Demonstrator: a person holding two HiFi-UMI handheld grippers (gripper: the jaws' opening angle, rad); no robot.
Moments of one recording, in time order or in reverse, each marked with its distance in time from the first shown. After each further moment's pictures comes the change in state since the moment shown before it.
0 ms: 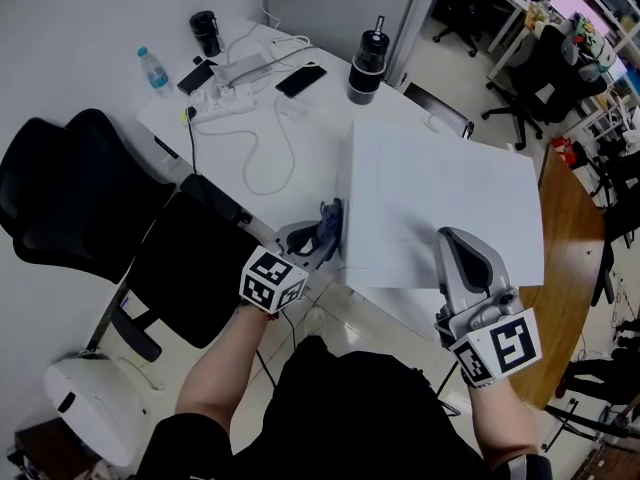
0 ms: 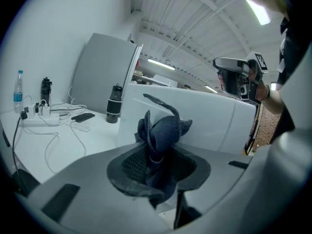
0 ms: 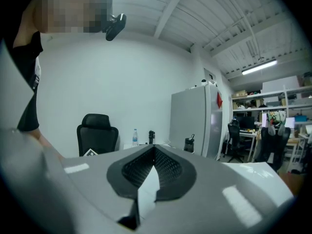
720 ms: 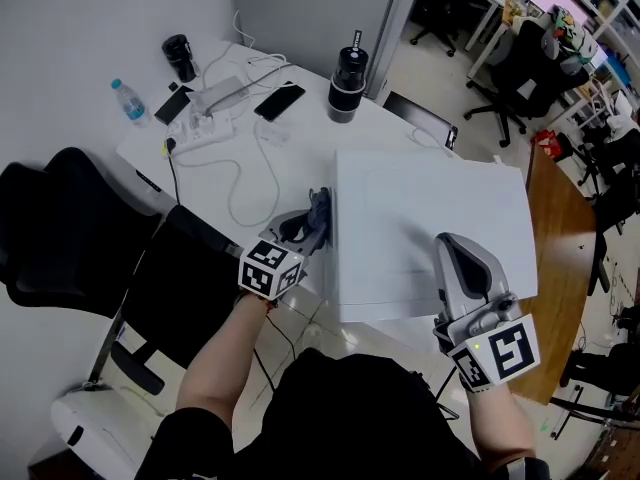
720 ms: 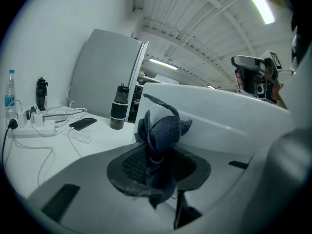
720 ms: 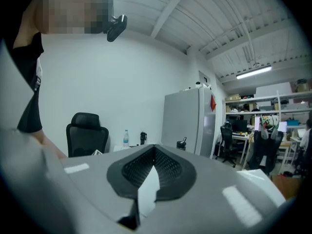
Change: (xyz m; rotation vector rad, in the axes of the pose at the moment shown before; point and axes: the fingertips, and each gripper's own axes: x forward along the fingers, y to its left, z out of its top) left arm 0.055 0.066 0.030 0.005 0.002 0.018; right arm 0.023 -0.031 0.011 -0.012 -0.011 -0.087
